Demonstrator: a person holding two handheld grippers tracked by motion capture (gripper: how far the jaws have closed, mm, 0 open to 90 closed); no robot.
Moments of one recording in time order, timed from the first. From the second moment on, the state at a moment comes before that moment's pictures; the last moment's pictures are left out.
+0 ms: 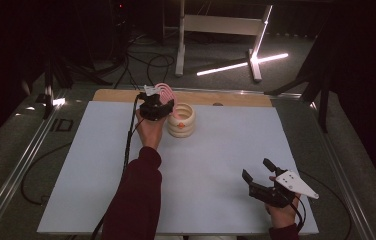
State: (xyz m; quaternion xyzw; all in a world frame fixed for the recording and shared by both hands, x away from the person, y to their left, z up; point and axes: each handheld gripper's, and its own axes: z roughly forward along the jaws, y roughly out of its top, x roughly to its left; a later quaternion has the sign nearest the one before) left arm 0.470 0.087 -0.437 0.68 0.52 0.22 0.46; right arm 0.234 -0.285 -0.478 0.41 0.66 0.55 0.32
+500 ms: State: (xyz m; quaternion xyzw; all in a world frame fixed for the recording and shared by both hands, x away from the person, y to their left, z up) left arm 0.468 0.090 -0.437 0.68 0.52 0.23 0.45; right arm 0.234 -0.285 -0.478 0.41 0.66 0.55 0.31
